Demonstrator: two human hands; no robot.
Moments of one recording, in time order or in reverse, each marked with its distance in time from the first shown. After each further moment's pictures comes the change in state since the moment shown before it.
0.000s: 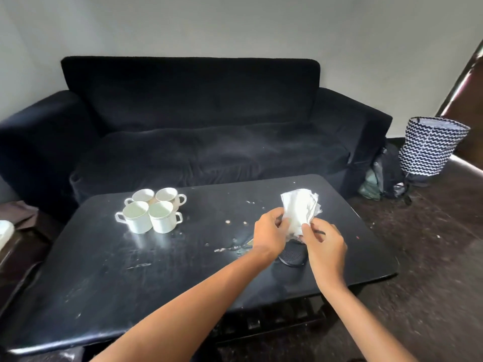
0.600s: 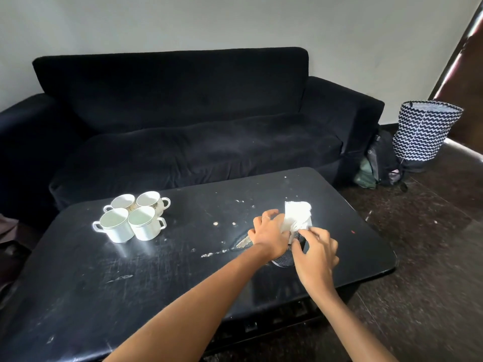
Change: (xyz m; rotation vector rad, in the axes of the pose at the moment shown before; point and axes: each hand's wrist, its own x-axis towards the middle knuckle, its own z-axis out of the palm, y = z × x) left_hand 0.038 -0.024 0.042 0.554 -0.220 -0.061; right_hand 0.012 0.049 0.010 -0.446 -0.071 0.008
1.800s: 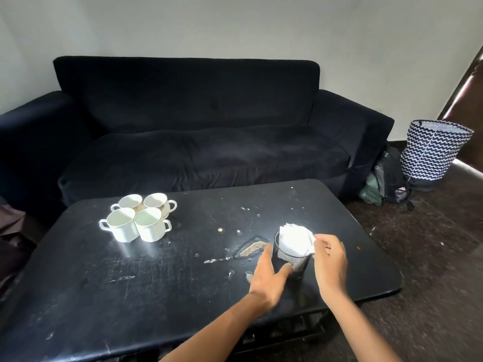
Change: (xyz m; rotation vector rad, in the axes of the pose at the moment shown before) left_hand -0.035 -0.042 0.044 -0.599 0.012 -0.167; right_hand 0.032 0.013 0.003 0.450 0.063 0.135
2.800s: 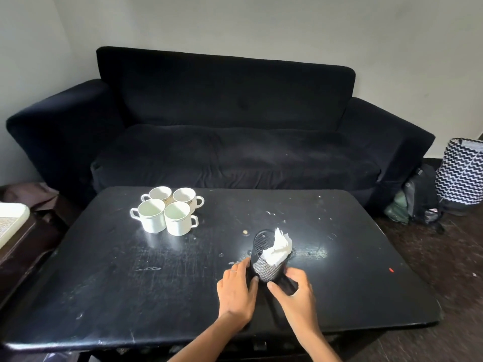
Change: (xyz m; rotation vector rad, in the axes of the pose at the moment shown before) left_hand -0.005 -0.070 -0.084 0.563 0.369 0.060; right_hand -0.075 0.035 0.073 -0.105 -0.361 -0.017
